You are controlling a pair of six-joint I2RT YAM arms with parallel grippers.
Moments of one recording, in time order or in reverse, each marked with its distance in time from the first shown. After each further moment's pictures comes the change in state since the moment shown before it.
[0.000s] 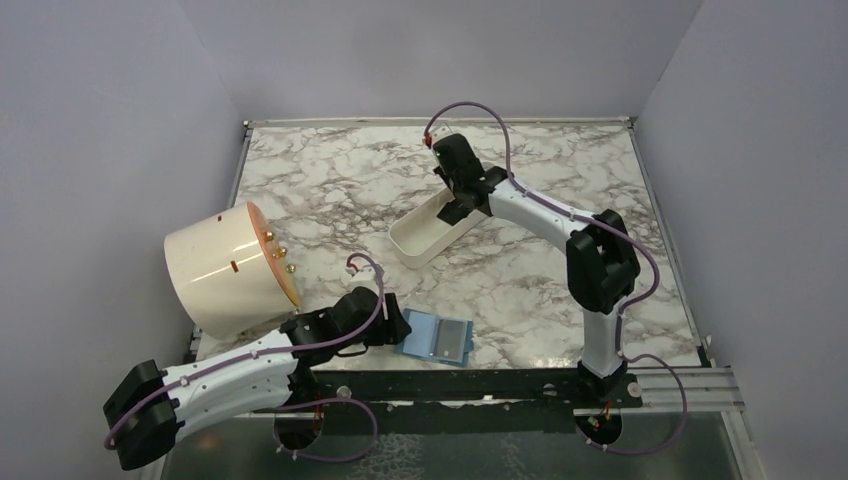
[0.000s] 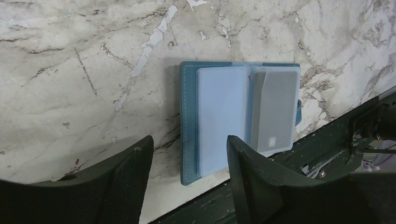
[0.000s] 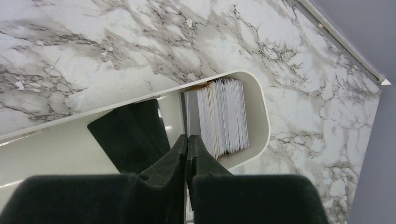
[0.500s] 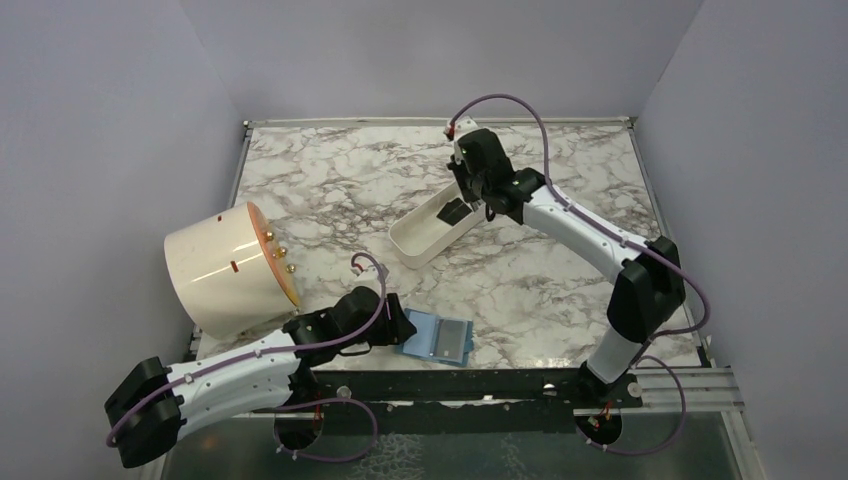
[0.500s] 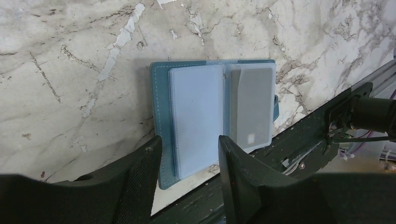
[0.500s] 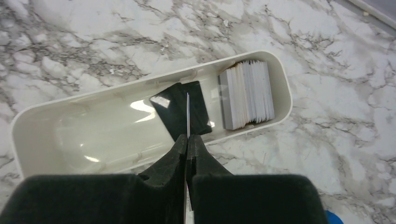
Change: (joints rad) left arm 0.000 0.021 -0.022 0.111 0.072 -0.012; right arm 0.000 -0.254 -0.106 -0.086 -0.188 0.184
